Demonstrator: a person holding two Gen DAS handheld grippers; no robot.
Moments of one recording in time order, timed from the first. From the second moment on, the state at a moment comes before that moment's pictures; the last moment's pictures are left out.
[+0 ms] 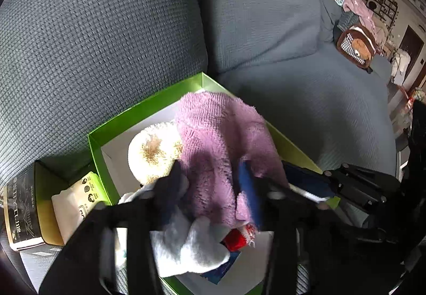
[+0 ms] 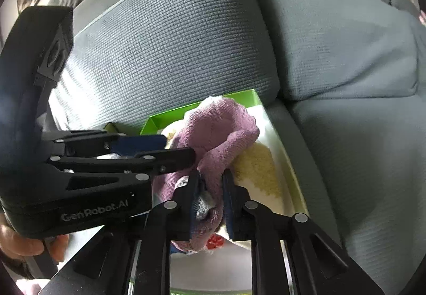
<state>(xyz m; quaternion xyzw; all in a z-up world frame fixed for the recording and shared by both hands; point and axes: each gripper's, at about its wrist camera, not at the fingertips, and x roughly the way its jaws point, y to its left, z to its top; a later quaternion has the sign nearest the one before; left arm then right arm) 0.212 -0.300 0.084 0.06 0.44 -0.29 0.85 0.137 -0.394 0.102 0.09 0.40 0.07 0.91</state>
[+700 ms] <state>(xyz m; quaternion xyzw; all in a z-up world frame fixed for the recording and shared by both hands) 0.153 -0.241 0.135 0.04 0.38 -0.25 0.89 0.067 -0.384 0.170 0.07 0.35 0.05 0.93</state>
